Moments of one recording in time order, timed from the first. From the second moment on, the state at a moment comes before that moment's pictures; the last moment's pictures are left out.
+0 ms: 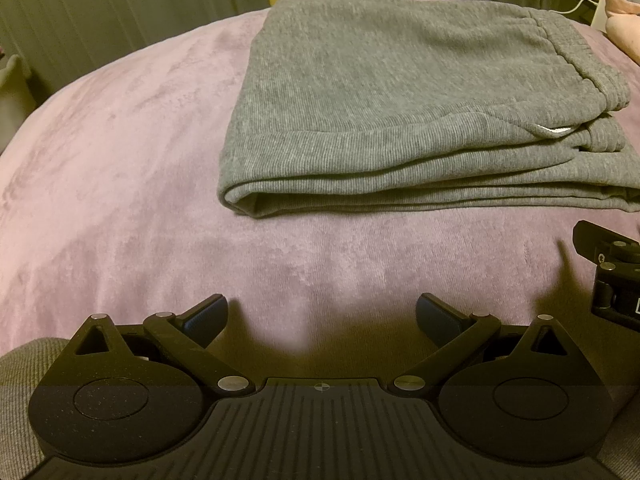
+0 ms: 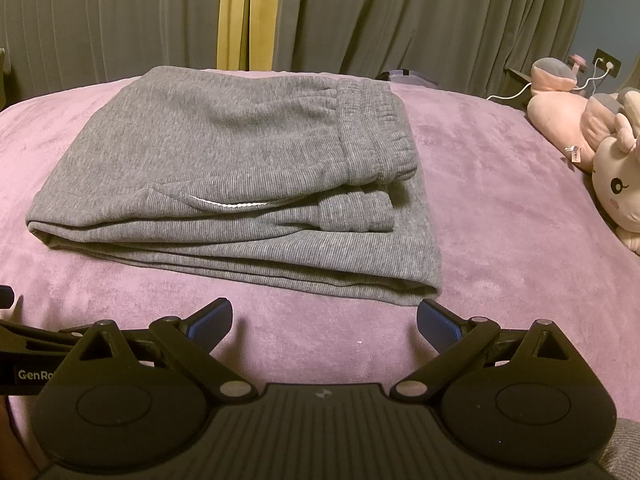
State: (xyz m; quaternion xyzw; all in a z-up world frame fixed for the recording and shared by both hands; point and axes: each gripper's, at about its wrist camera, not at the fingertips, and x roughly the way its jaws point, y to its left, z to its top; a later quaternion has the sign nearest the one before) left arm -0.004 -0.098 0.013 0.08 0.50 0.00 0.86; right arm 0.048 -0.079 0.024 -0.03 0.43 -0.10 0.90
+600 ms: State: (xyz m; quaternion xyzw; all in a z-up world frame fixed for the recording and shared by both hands) left arm -0.005 -0.099 0.011 0.09 0.50 0.00 0.86; right arm 0.048 -0.079 0.023 -0.02 0.43 -0.10 0.90
